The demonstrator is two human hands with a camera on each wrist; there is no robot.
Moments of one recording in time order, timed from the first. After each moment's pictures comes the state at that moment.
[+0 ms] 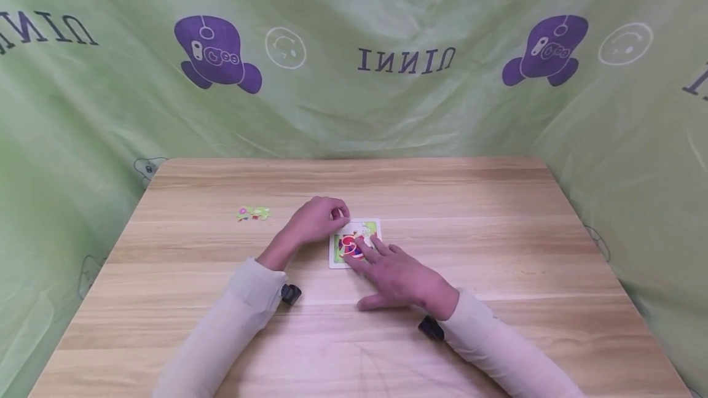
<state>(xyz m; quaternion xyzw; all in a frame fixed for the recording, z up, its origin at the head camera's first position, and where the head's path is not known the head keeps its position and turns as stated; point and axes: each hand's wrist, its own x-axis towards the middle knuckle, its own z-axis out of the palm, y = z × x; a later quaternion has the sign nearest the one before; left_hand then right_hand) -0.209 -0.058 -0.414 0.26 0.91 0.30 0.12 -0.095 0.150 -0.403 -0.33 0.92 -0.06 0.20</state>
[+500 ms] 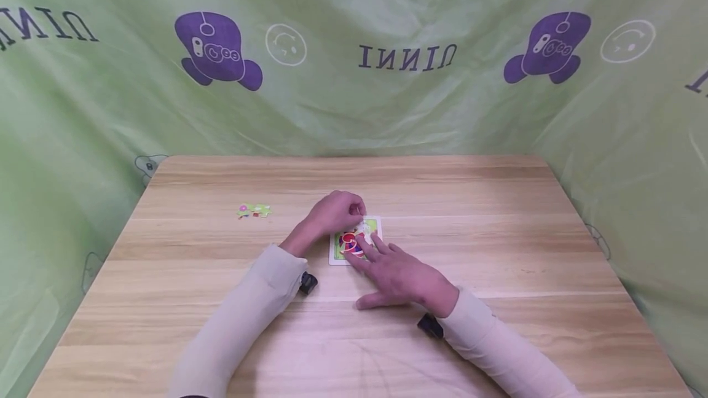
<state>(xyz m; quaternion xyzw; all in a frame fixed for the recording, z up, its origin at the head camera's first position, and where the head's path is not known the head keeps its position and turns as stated) -0.220 -0.026 -0.421 0.27 0.91 0.28 0.13 -0.095 0.149 -0.404 -0.33 0.92 -0.07 0.21</state>
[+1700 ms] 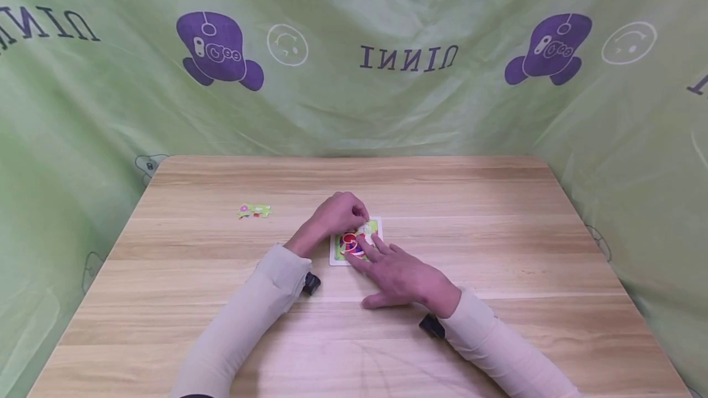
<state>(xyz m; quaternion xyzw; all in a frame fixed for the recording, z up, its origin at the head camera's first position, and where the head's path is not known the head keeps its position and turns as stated) -0.220 -0.020 -0.423 0.26 0.90 0.31 0.17 -0.096 0.153 -0.404 -0.34 0.91 -0.07 0.20</state>
